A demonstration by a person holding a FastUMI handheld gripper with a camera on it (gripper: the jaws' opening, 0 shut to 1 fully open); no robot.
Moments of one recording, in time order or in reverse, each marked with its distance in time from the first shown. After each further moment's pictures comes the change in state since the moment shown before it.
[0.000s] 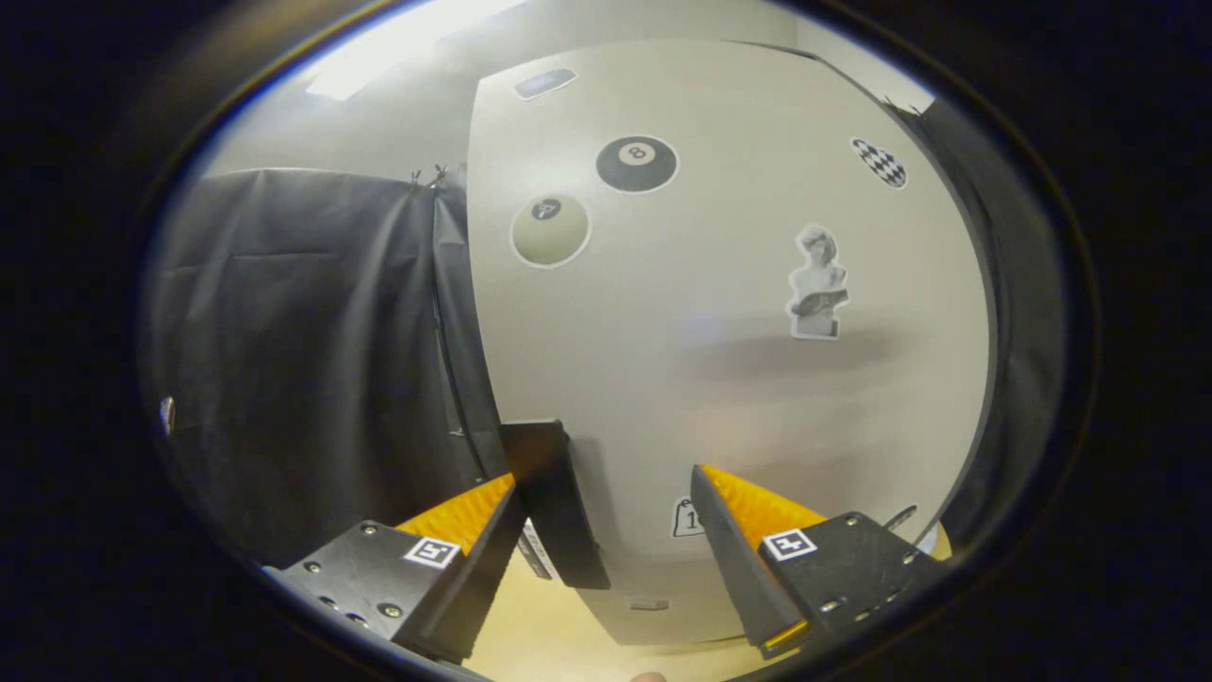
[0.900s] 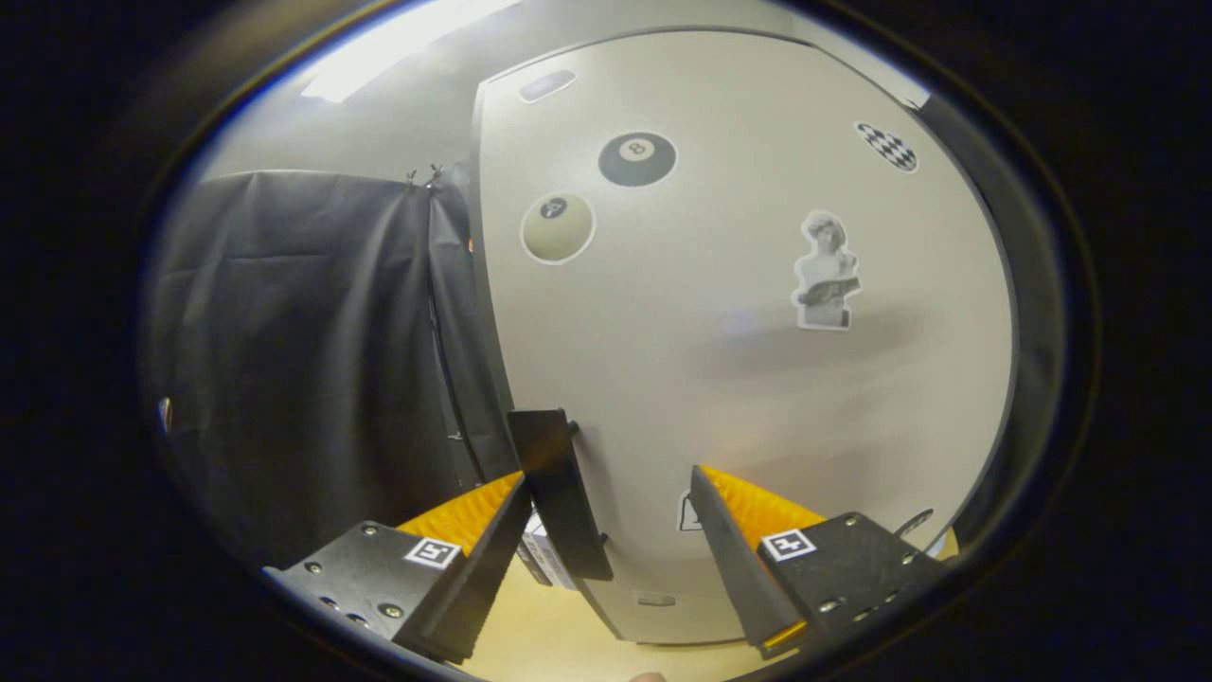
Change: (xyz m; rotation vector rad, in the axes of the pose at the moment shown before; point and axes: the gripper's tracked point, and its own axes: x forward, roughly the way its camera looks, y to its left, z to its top) arm -0.008 0.000 0.003 -0.026 -0.027 0.018
